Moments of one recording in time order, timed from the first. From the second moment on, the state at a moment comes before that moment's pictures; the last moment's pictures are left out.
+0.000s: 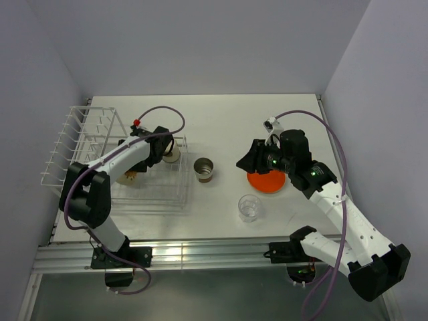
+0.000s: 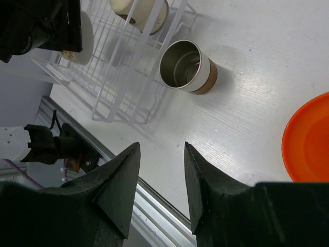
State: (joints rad) left arm -0.44 1.66 1.21 -1.12 -0.94 -0.59; right arm 0.43 0.94 0.91 -0.48 -0.36 0.49
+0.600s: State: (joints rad) left arm -0.49 1.66 1.21 -1.11 -0.89 -0.58; right arm 0.43 0.94 0.91 -0.48 -0.38 0.49
